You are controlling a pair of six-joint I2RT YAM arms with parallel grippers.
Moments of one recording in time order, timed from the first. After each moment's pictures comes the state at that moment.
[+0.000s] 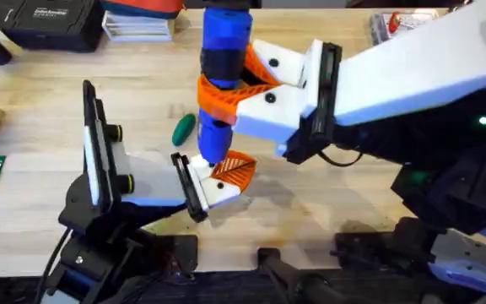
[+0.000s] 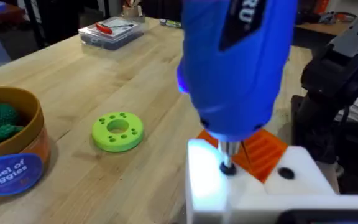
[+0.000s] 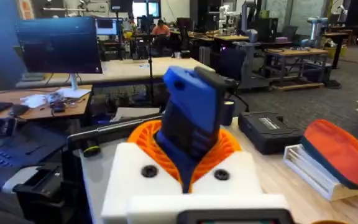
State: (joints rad) left arm -0.39 0.01 0.01 -0.07 0.79 -0.03; right arm 0.86 0.97 0.59 0.60 -0.42 0.09
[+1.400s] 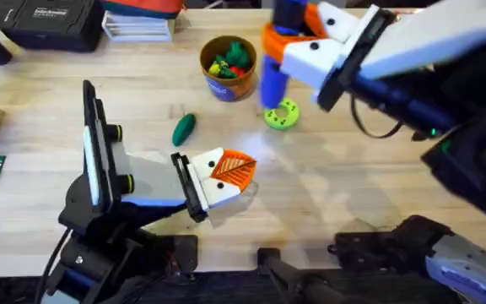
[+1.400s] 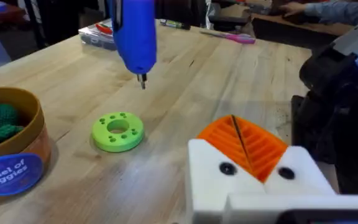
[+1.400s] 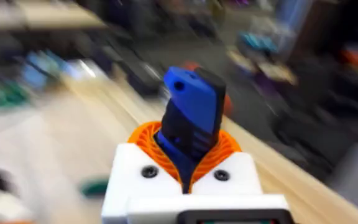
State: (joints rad) left arm -0.39 0.01 0.01 -0.07 0.79 -0.03; right arm 0.56 0.91 0.63 0.32 -0.32 -0.12
